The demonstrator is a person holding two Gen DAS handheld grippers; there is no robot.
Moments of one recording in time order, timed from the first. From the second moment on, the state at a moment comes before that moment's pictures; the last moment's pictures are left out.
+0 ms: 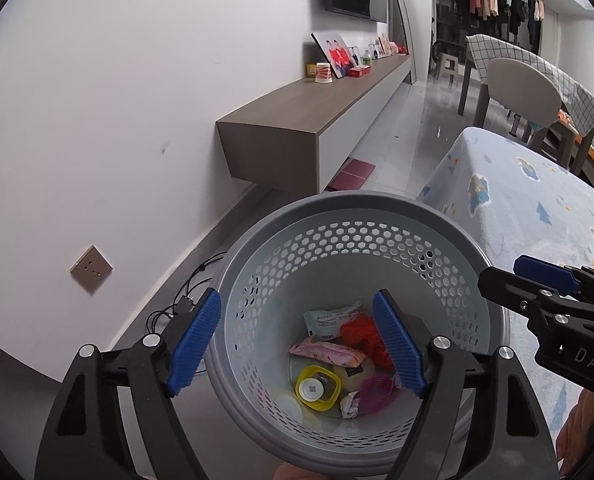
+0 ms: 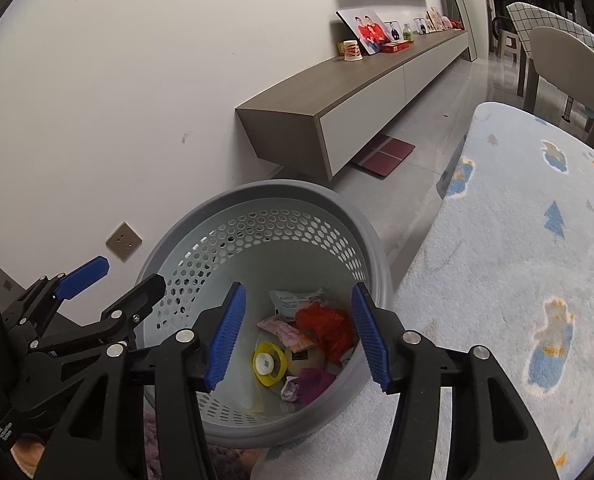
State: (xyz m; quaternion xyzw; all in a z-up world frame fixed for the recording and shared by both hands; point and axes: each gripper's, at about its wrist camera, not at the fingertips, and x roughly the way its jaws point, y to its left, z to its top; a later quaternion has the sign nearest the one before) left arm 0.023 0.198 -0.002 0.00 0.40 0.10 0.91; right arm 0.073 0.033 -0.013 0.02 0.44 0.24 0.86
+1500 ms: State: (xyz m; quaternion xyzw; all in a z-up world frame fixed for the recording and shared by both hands) left arm 0.020 0.205 0.000 -0.01 0.39 0.13 0.91; right arm 0.067 0.028 -0.016 0.00 0.43 0.19 0.88
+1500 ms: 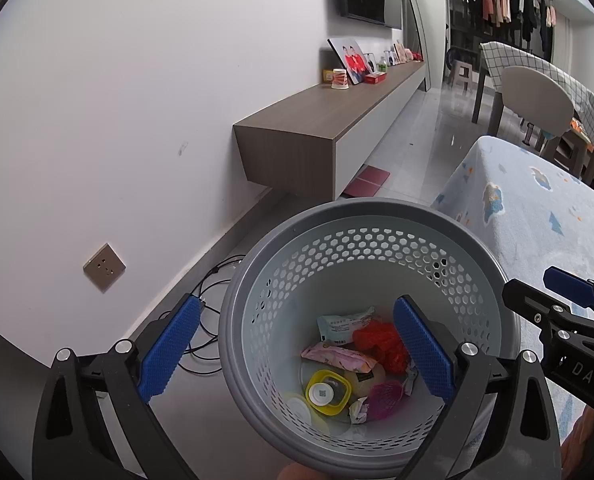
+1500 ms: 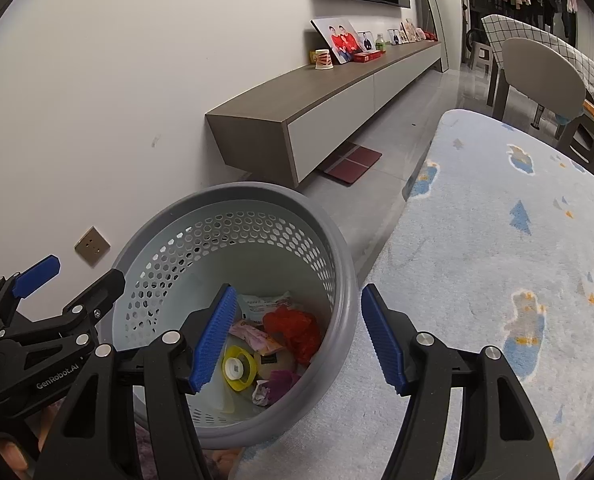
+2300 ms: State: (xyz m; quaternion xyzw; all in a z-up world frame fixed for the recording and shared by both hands) left arm 0.020 0.207 0.001 -0.01 0.39 0.14 0.91; right arm 0.066 0.027 -0.016 -0.01 0.43 0.18 0.89
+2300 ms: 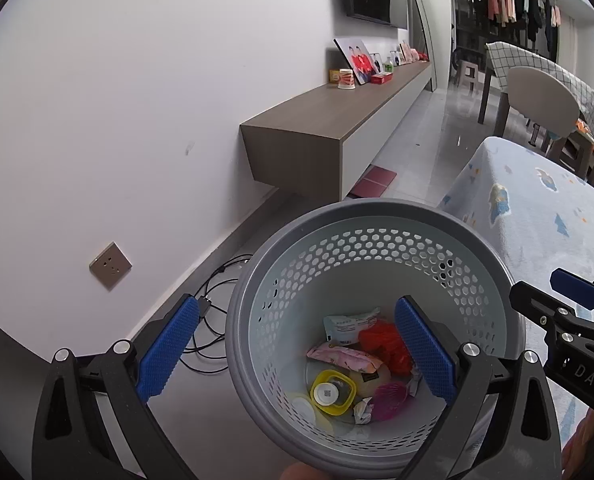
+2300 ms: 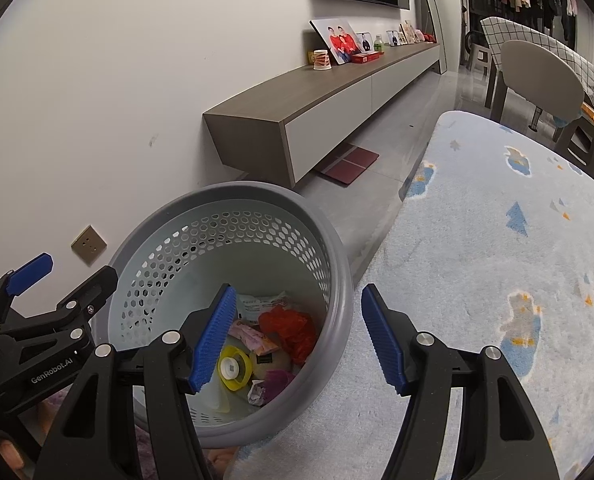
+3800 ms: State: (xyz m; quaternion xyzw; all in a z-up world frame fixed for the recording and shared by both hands) left arm 0.018 0.205 0.002 0.00 0.39 0.14 0.91; right arm 0.066 0.025 -0.015 -0.01 0.42 0.18 0.89
